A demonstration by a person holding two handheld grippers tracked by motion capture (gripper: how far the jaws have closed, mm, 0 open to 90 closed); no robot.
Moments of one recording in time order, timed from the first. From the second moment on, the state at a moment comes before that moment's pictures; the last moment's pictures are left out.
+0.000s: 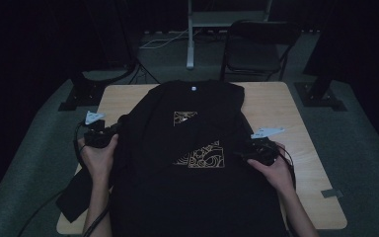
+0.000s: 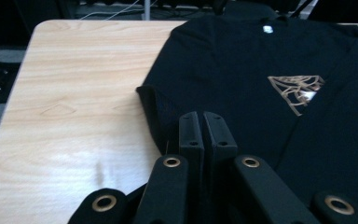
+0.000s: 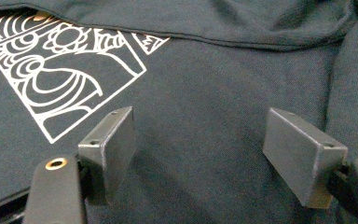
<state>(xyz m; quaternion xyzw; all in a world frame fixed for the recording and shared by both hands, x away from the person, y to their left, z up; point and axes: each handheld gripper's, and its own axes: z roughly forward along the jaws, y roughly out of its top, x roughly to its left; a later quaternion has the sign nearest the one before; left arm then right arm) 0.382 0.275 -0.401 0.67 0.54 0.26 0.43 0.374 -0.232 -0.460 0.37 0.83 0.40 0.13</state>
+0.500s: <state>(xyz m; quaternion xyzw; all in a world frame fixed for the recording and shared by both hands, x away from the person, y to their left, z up) 0.389 0.238 -0.376 0.70 0.50 0.27 0.44 0.372 -0.230 -0.460 0.37 0.83 0.39 0.14</state>
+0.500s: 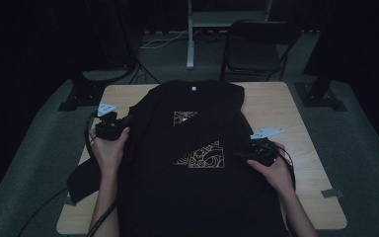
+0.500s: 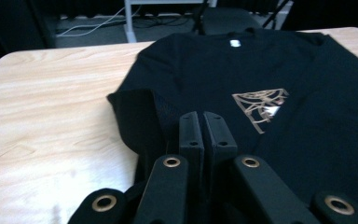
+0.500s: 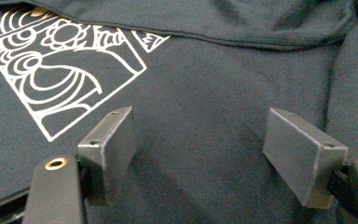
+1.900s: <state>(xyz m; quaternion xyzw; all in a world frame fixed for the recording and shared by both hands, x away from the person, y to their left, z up) 0.460 0.097 -0.422 0.79 0.43 0.14 0.40 0.372 -0.231 -0.460 0.37 0.83 0.40 0.14</state>
